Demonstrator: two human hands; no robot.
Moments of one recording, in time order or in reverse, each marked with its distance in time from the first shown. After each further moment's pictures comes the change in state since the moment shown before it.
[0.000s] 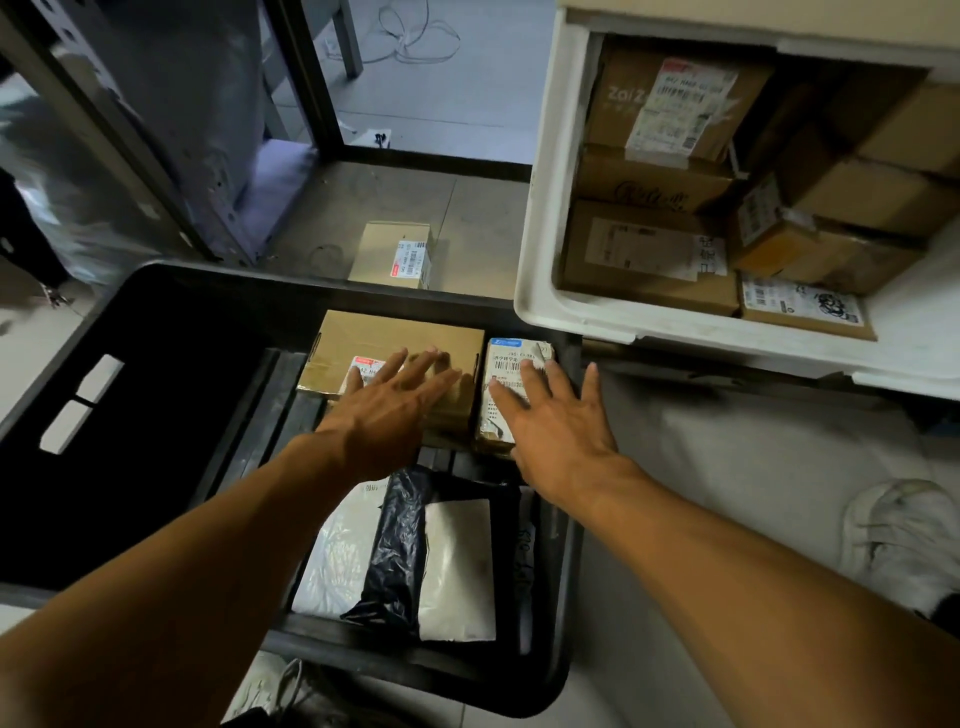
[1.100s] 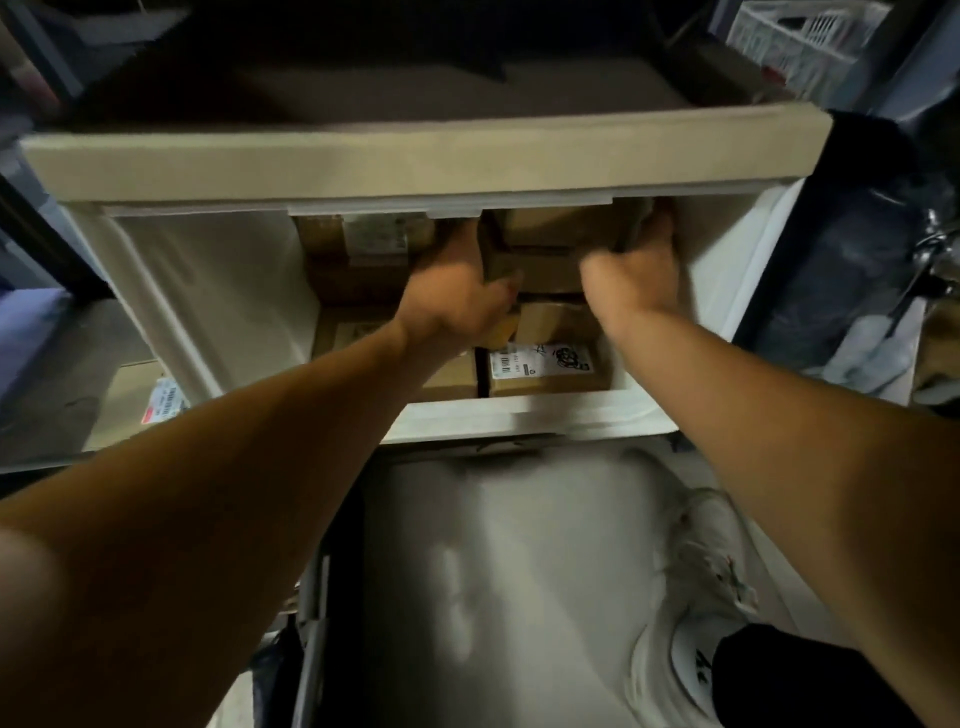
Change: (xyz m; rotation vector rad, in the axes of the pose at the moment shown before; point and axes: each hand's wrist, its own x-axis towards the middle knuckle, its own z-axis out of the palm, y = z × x) left_hand 0.138 0.299 -0.200 -0.634 0.475 0.207; right_hand -0.059 0.307 -0.089 1.272 0.875 0.812
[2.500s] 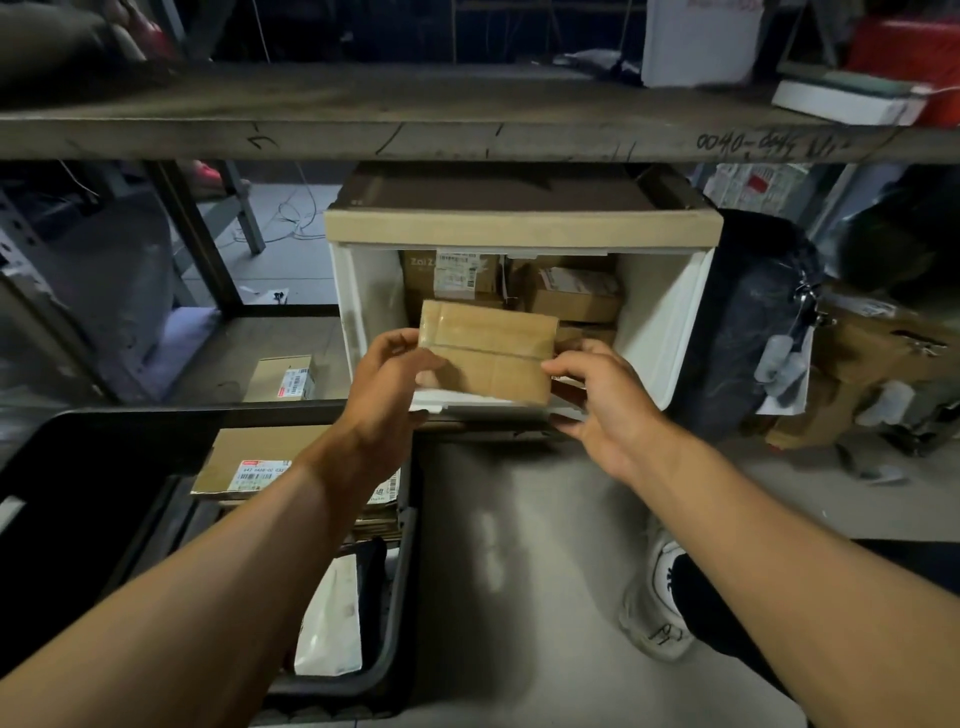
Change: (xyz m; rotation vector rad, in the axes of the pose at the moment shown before) left_hand -0.220 -0.018 -0.085 -1.058 0.214 -0.358; right_hand -0.200 -0.016 -0.059 0.596 -0.514 0.222
